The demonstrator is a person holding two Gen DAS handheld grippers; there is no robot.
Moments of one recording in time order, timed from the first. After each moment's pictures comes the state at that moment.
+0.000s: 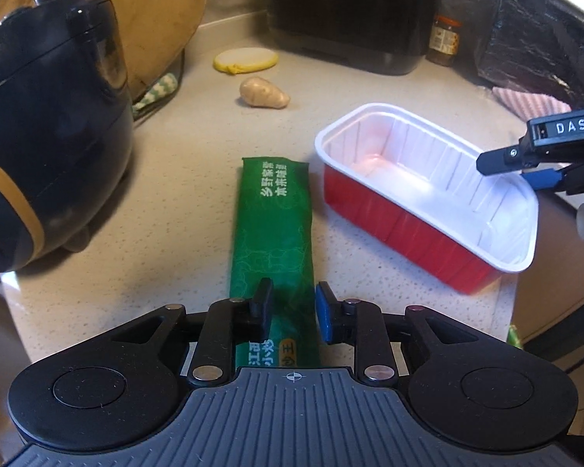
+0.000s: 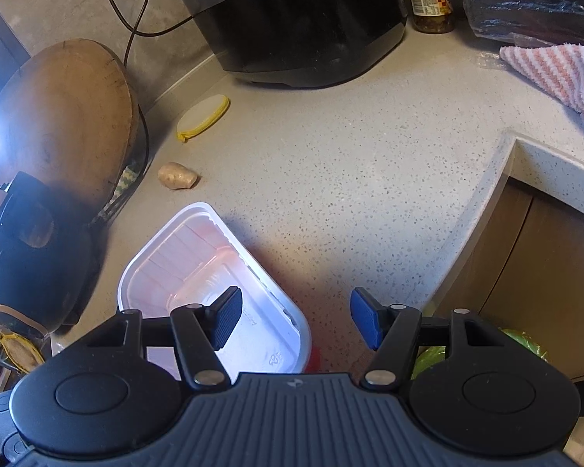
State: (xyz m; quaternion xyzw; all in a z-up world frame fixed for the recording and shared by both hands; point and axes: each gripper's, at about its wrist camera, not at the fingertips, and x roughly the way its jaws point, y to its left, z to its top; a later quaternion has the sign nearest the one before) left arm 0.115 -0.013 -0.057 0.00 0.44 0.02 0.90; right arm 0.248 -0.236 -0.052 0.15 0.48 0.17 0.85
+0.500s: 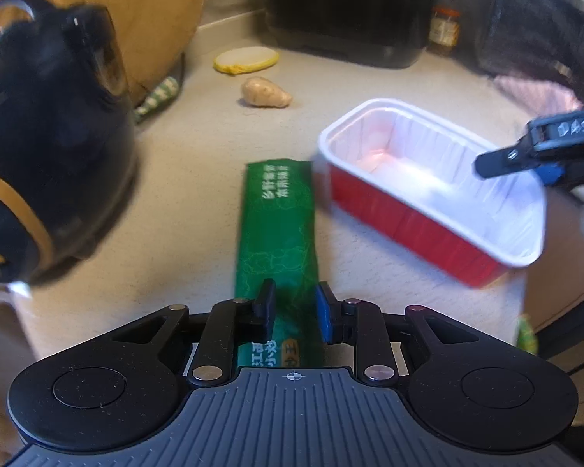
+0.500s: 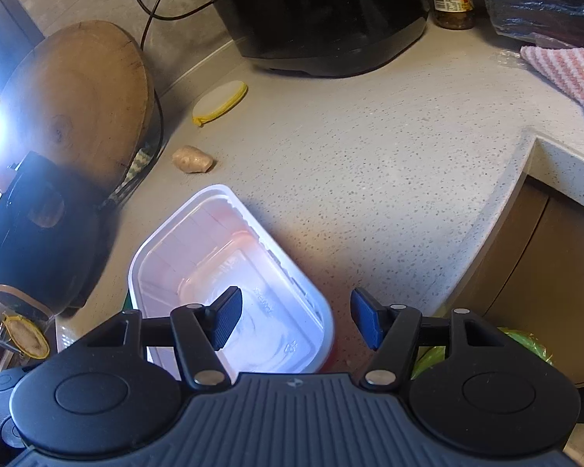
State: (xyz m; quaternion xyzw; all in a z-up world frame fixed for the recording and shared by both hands) left arm 0.118 -0.017 -0.055 0.04 0.45 0.04 0.89; right arm 0.244 -0.225 -0.053 0.13 0.48 0.19 0.84
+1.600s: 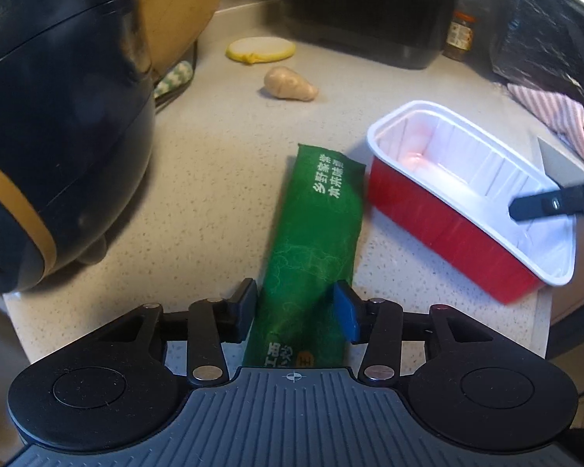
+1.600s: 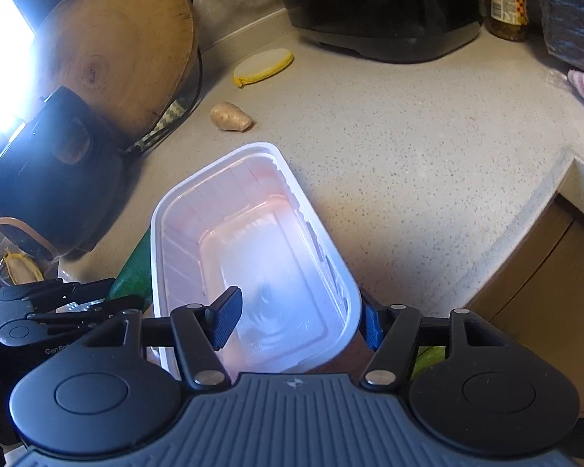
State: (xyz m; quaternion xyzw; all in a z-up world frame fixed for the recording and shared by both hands) left arm 0.133 0.024 -0.066 0.01 0.46 0.01 0.89; right arm 0.235 -0.203 -0.052 0.06 0.49 0.25 0.83
